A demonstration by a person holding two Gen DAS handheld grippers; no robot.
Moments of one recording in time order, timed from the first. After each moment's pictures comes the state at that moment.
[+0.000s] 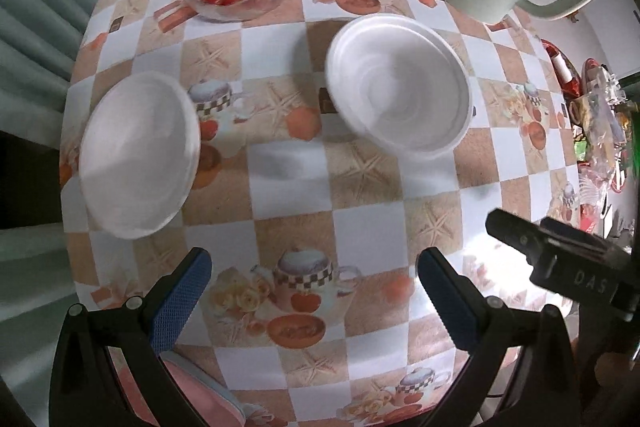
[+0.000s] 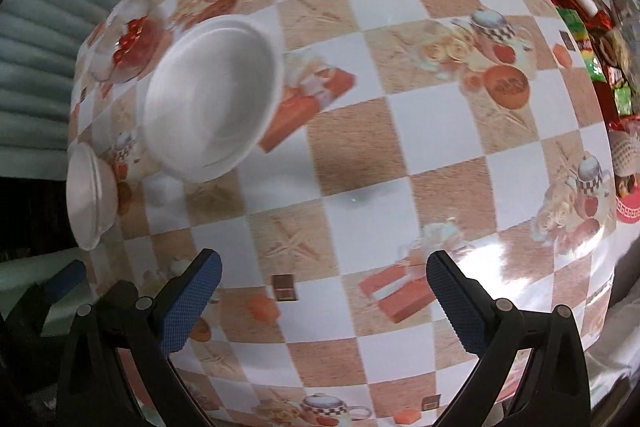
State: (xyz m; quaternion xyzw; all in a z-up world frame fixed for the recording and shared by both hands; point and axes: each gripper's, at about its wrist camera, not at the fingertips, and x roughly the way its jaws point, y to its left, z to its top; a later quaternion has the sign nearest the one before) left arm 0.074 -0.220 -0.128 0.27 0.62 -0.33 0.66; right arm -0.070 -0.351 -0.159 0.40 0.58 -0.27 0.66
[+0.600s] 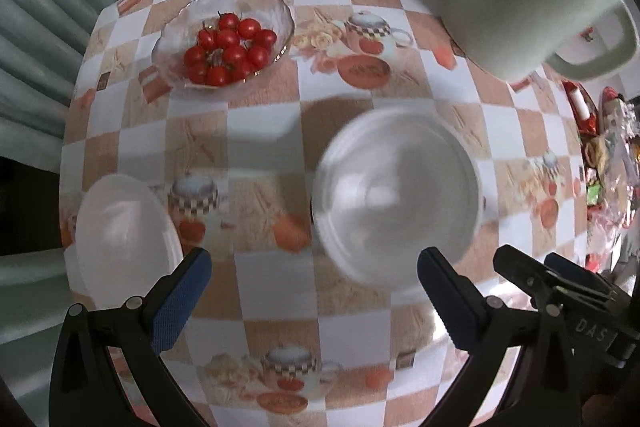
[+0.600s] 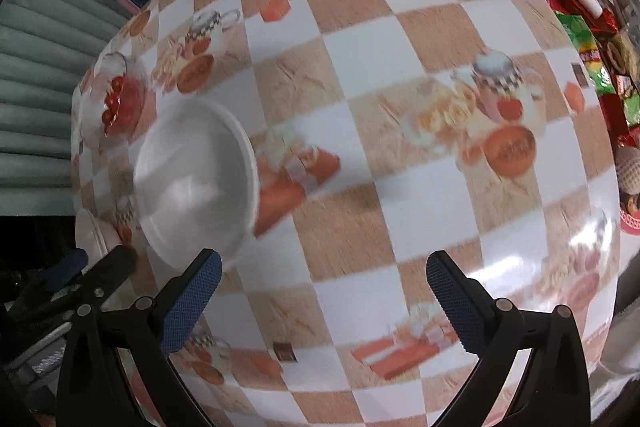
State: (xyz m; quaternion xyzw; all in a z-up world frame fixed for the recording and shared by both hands) left arm 0.120 -0.295 -0.133 0.26 0.61 -0.30 0.69; right arm -0.040 -0.413 -0.161 0.42 0.55 -0.28 0.67
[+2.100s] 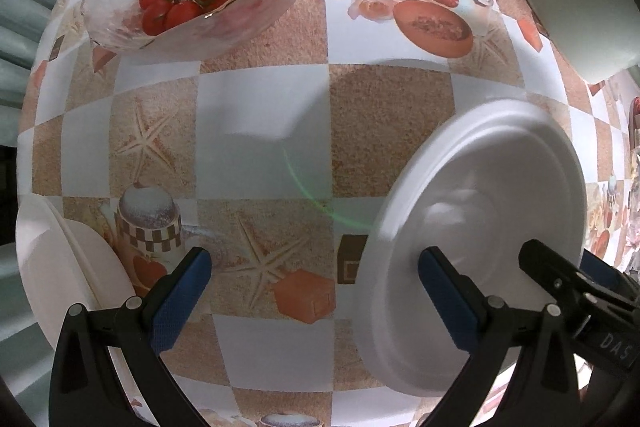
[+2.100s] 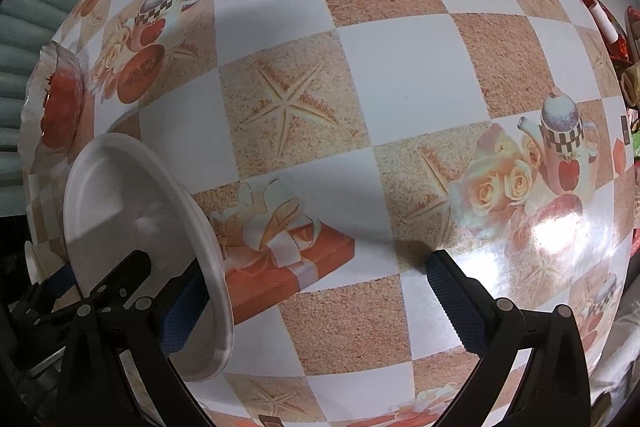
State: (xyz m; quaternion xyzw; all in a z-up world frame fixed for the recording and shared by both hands) left arm 0.157 -0.317 -0.230 0.28 0.65 -0.26 0.65; right arm 0.046 -0.422 -0.230 0.38 0.61 -0.26 0.64
